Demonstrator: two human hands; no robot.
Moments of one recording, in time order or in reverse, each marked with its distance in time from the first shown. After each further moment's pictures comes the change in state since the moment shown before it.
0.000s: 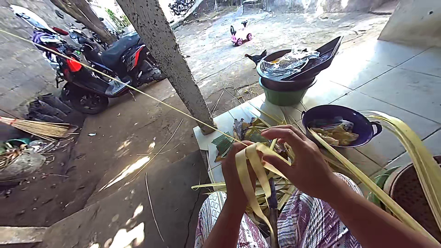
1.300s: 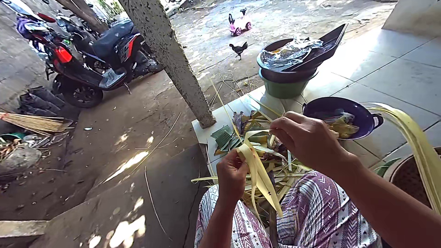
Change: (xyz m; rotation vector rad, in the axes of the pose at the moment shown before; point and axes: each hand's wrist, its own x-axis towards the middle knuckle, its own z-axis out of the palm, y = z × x) left_hand -0.016 -0.014 -0.023 -0.022 -0.083 -0.355; right_hand 0.019 0.020 -0.008 -0.380 -0.071 -0.193
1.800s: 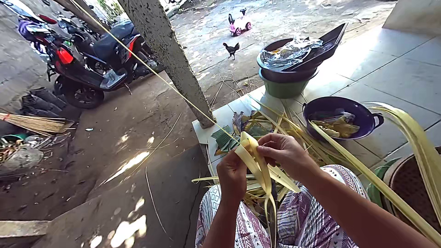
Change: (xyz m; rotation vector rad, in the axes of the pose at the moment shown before) left_hand -0.001 -0.003 0.006 -0.071 0.068 0.155; right_hand -0.007 -0.032 0.029 1.144 -0.179 0.909
